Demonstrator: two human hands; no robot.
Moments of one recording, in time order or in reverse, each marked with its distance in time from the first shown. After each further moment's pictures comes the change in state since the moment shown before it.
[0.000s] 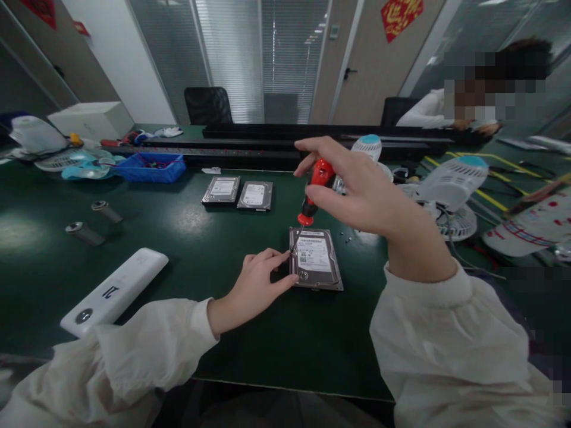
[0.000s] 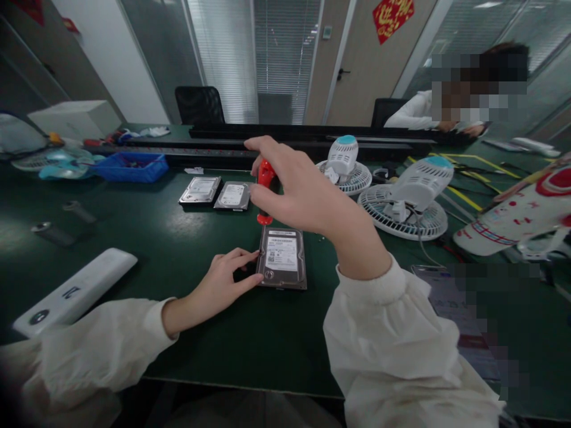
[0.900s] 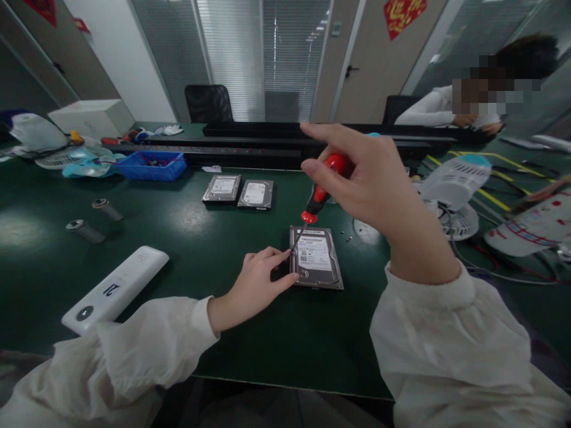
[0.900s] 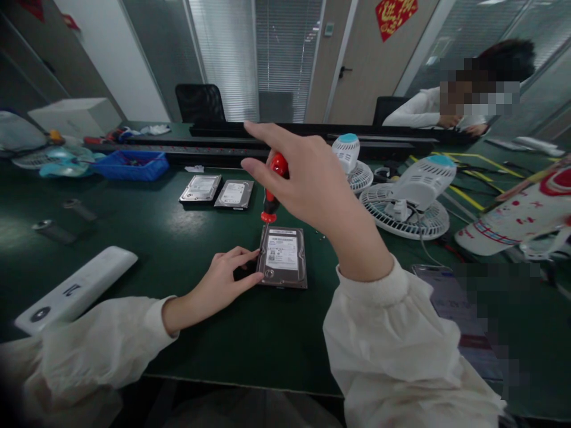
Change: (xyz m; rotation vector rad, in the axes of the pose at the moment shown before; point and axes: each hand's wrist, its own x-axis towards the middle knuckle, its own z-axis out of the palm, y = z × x) left_hand -0.001 -0.002 0.001 -0.017 0.001 -0.007; right_hand -0.001 -0.007 -0.003 -0.066 0.146 0.098
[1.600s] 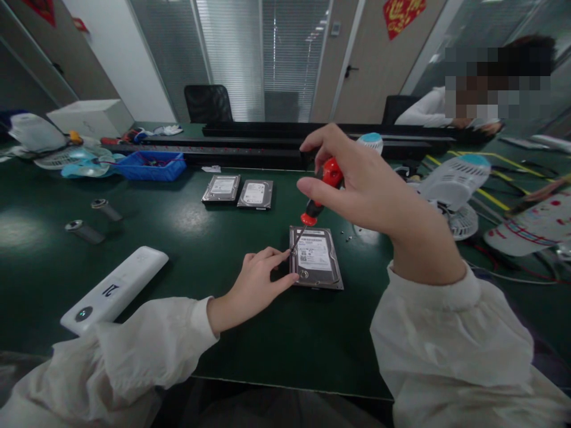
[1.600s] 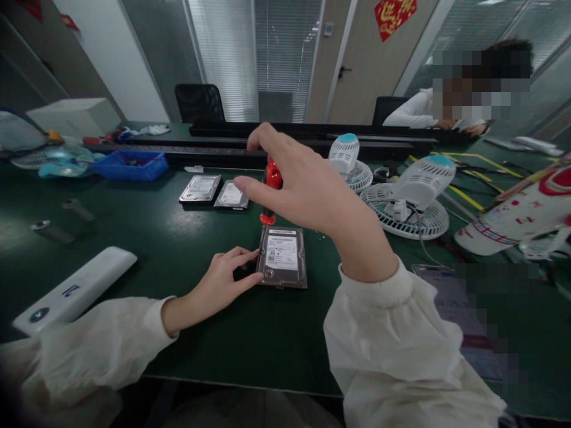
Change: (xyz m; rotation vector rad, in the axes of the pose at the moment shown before) left_hand 0.000 0.004 0.000 0.018 0.003 0.012; right_hand 0.000 0.002 -0.002 -0.056 -0.138 -0.017
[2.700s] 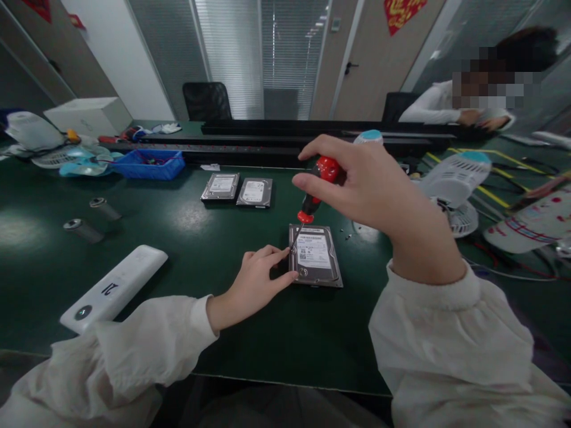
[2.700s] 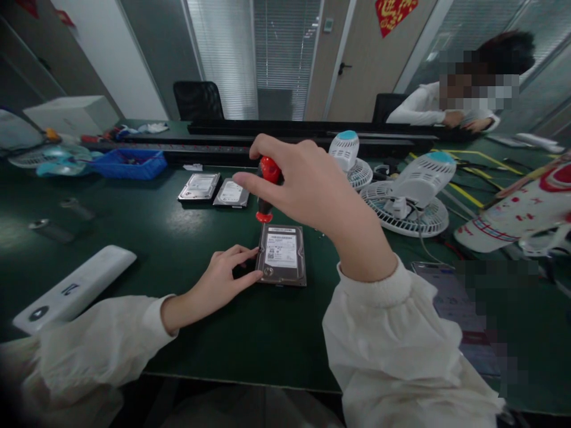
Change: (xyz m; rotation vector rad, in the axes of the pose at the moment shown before) left_hand 0.001 -0.004 0.002 0.012 0.037 0.031; right_hand 0.000 -0.004 -0.002 -0.079 -0.013 0.037
